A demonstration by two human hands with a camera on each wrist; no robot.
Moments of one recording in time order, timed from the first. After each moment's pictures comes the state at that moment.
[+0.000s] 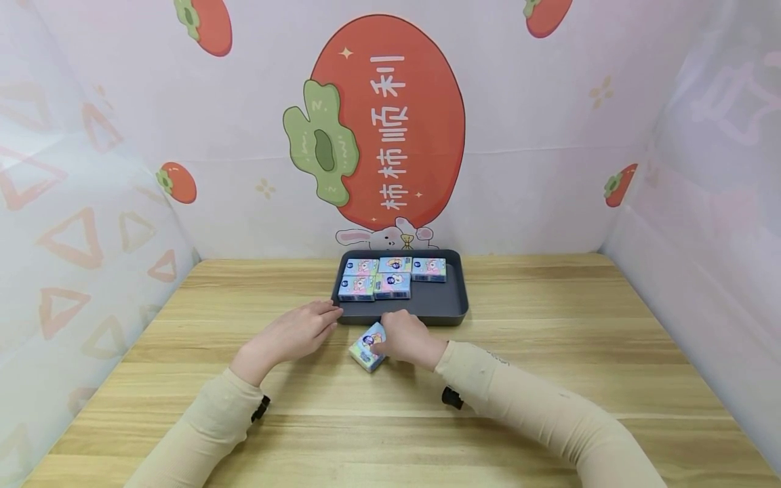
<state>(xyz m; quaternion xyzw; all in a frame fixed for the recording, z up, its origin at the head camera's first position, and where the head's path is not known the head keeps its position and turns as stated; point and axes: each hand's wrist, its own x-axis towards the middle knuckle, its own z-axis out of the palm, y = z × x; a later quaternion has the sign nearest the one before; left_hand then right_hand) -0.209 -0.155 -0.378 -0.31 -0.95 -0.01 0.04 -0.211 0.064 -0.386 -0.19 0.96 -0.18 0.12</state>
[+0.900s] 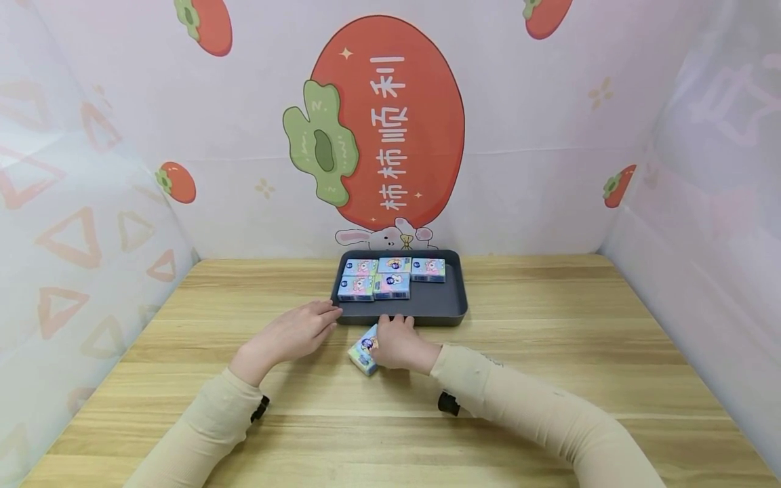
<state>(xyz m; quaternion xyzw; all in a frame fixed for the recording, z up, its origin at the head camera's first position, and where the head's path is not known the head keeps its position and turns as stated) -0.208 -0.156 -0.379 -0.32 -0.95 -0.01 0.05 -0.203 0.055 -0.392 -0.16 0.96 -0.17 0.15</state>
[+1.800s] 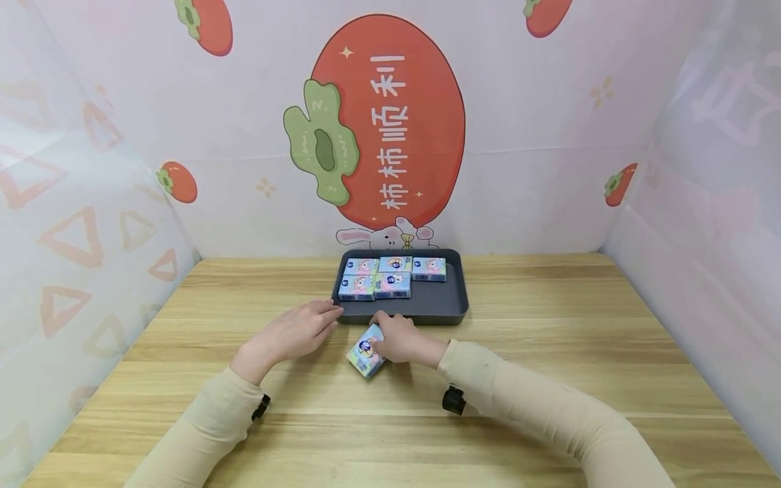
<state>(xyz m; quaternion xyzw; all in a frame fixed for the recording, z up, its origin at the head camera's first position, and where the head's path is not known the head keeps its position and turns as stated) -0.211 -0.157 -0.382 -0.32 -0.95 -0.01 0.04 -0.206 0.063 -0.385 -0.20 0.93 -0.25 0.17</state>
